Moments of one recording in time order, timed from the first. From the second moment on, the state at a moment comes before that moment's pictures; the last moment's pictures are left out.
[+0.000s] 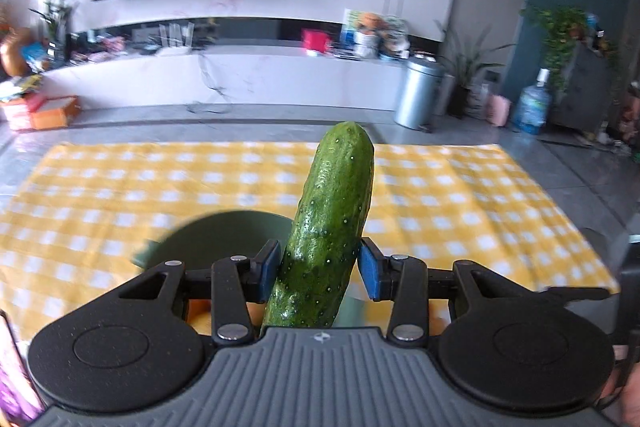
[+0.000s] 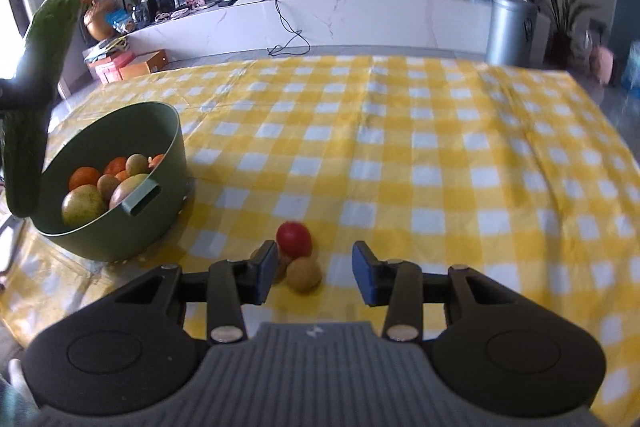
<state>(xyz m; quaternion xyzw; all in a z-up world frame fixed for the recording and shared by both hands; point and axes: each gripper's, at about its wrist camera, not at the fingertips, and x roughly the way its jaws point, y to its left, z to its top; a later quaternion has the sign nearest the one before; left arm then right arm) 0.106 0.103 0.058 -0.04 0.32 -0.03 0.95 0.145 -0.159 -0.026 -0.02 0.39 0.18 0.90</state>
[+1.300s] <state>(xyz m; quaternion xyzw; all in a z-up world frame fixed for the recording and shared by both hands) 0.142 0.123 -0.027 0.14 0.36 0.01 0.92 0.179 -0.133 -0.067 -0.04 0.46 0.19 0.86</state>
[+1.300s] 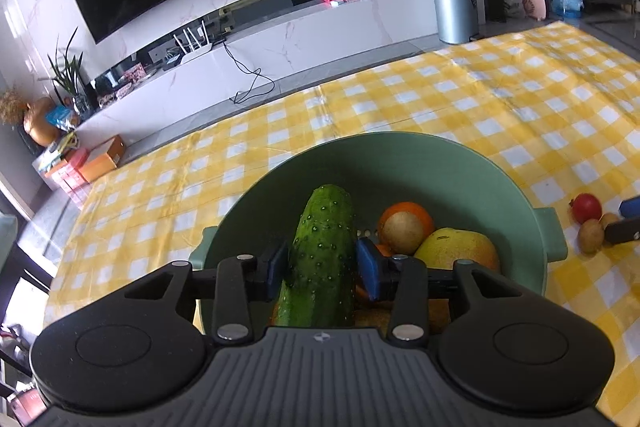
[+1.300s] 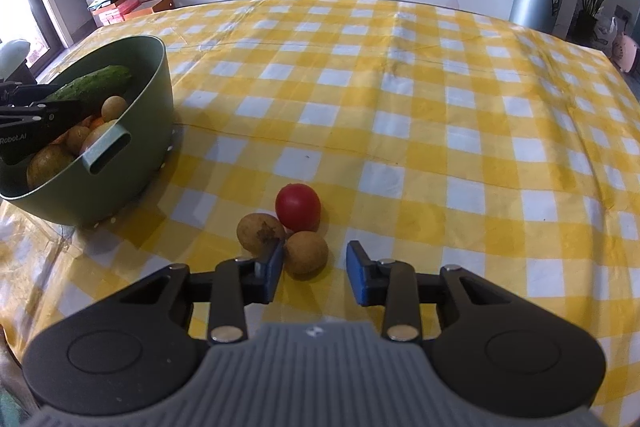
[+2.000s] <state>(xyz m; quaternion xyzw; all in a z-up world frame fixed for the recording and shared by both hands) 0.122 0.164 -0.003 -0.02 0.35 0.02 0.94 0.164 -0.138 -0.038 -0.01 0.41 0.20 0.89</state>
